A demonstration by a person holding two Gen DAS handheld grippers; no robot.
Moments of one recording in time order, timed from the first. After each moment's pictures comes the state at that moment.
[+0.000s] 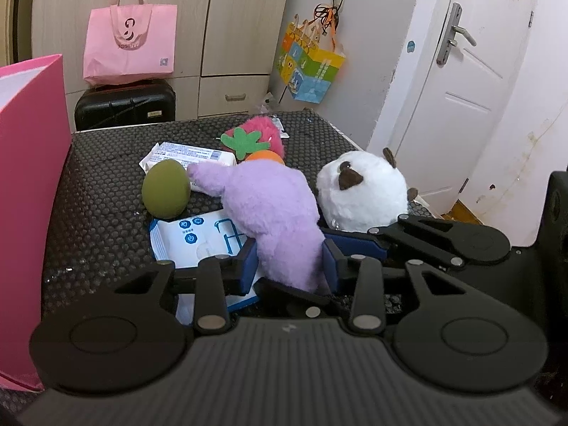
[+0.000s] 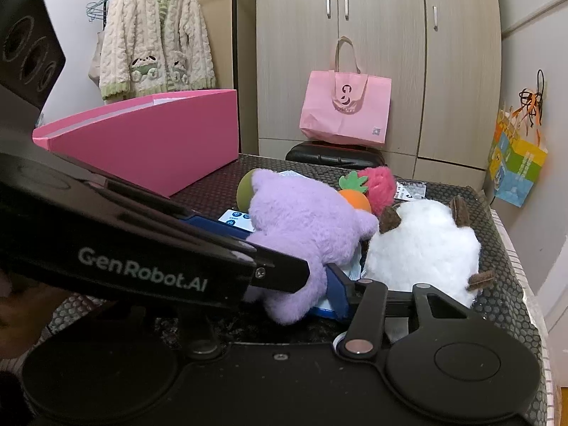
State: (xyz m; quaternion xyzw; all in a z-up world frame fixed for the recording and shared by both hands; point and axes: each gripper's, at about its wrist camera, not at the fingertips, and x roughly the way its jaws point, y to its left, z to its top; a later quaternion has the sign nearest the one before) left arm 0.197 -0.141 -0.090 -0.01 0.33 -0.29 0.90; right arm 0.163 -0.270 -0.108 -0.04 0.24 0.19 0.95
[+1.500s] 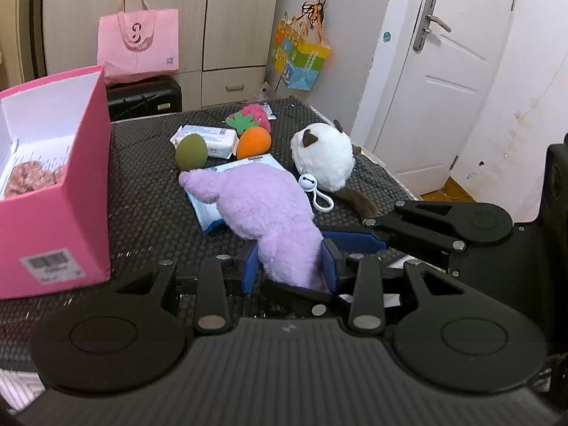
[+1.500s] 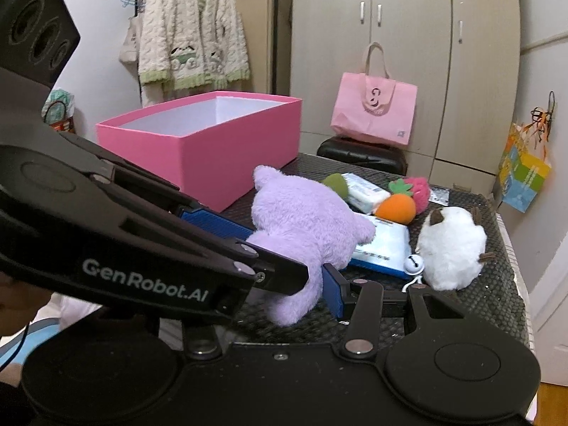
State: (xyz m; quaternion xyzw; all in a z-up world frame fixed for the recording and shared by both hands) left arm 0.093 -0.093 -0.041 0.02 0.35 -0.29 0.89; right arm 0.069 -0.228 -0.062 -0.07 0.27 0.21 0.94
